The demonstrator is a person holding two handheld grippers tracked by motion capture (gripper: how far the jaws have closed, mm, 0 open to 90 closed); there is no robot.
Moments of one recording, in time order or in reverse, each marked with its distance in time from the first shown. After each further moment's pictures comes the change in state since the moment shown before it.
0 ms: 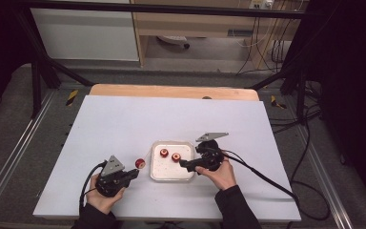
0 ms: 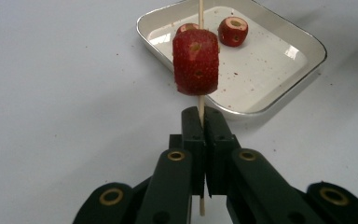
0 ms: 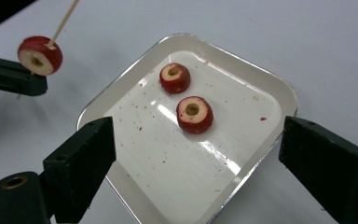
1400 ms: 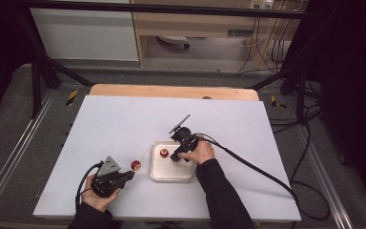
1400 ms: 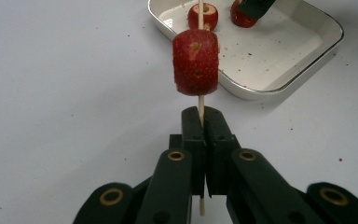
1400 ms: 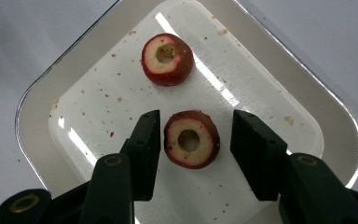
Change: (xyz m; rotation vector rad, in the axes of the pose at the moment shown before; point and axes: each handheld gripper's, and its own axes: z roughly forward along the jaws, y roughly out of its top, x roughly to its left) left arm 0.010 -0.006 -0.001 0.038 0.005 0.005; right arm -0.002 0.053 0.075 0.438 -0.006 -0.094
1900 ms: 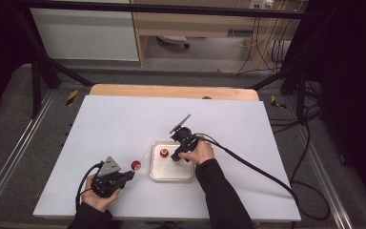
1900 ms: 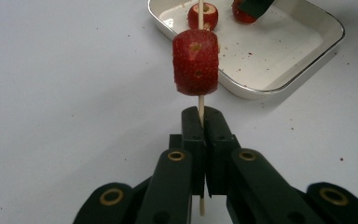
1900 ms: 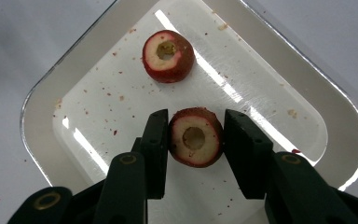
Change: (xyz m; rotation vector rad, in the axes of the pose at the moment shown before) left arm -0.001 0.000 0.000 0.000 0.005 0.005; right arm 0.000 0.000 -0.002 0.008 0.012 0.033
